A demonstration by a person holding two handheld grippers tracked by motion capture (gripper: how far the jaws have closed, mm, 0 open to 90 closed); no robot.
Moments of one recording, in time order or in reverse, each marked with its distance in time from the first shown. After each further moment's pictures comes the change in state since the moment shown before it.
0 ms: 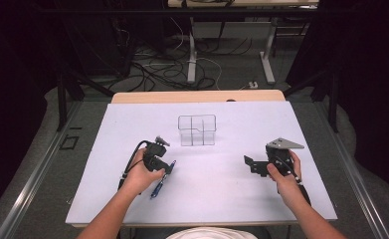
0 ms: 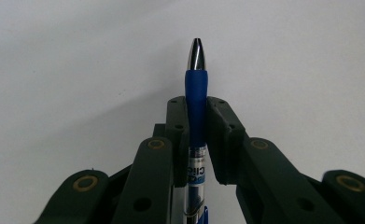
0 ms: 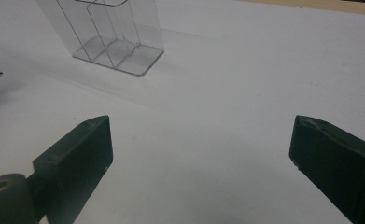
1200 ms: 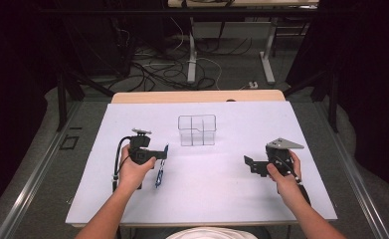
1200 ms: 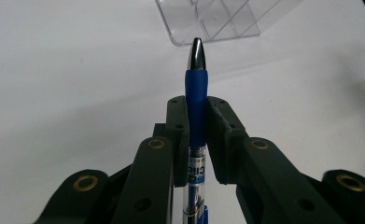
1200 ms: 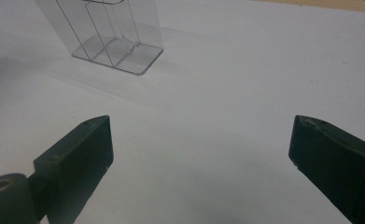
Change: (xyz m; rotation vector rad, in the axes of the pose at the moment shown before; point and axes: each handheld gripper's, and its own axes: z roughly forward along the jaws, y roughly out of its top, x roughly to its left) left arm 0.028 -0.008 -0.028 -0.335 -0.111 -0.229; right arm 0.000 -0.001 0.001 0.004 -0.002 0.008
